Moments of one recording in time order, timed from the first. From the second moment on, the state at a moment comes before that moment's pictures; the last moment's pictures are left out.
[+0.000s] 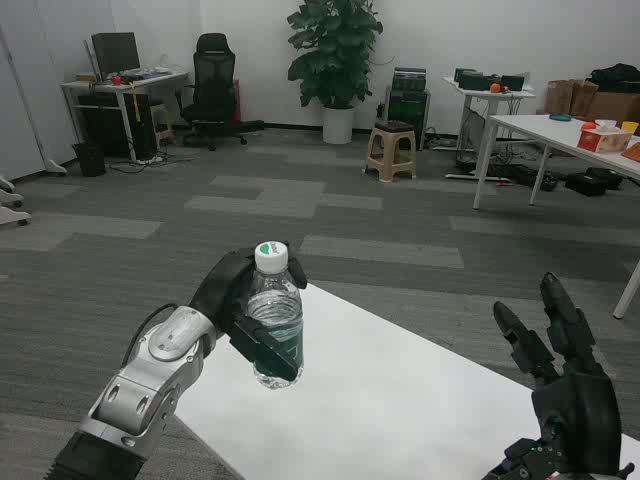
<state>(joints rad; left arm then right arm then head) -0.37 0.26 0.04 -0.01 -0.09 0.16 -0.13 -0.16 -0.34 0.19 0.28 0.45 -0.72 -0.08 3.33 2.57</state>
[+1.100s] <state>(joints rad) -0.34 0.25 0.06 -0.01 -0.09 0.17 -0.13 -0.16 -0.34 0.19 0.28 0.45 -0.72 -0.08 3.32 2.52</state>
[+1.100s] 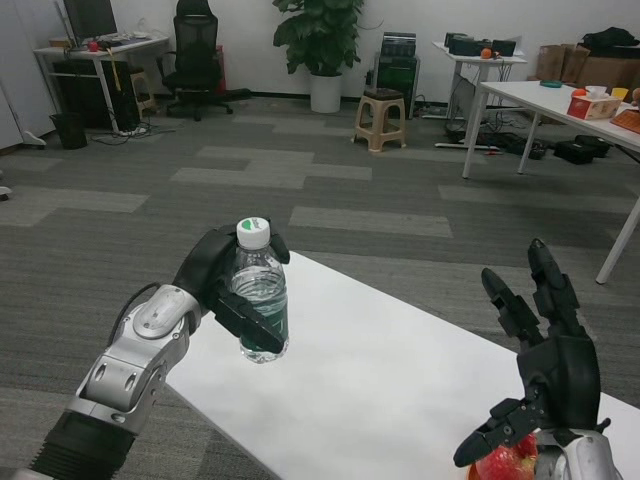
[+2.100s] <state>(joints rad) -0.36 0.24 0.02 0.44 -0.09 -0.27 0.09 -0.16 -0.34 0.19 0.28 0.45 -0.72 -0.08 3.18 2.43</state>
